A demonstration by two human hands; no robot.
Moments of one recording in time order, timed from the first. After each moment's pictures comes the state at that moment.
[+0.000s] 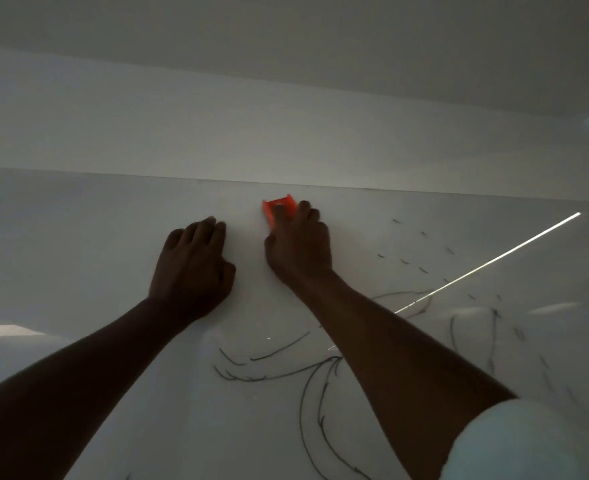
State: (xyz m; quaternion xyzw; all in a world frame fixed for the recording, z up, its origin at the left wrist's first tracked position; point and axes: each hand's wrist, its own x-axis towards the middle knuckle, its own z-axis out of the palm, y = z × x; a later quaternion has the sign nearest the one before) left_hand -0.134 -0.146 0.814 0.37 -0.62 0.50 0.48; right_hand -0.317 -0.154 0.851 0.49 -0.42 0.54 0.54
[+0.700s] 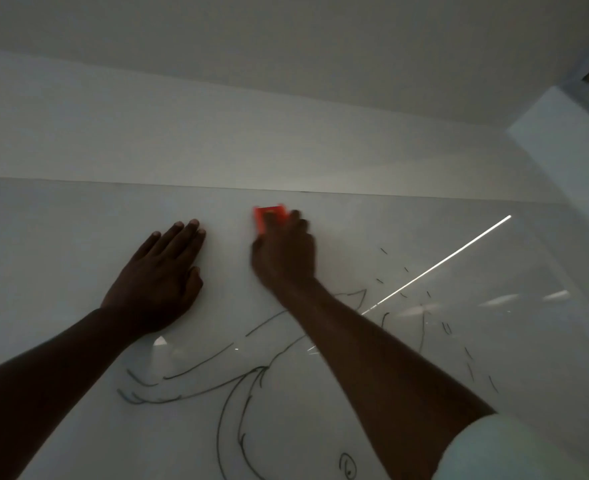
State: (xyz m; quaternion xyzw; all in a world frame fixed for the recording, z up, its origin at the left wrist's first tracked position) left_hand -0.186 -0.178 0.828 0.31 -0.67 0.51 0.43; right_hand -0.401 -0.151 0.841 0.45 -0.45 0.61 0.48
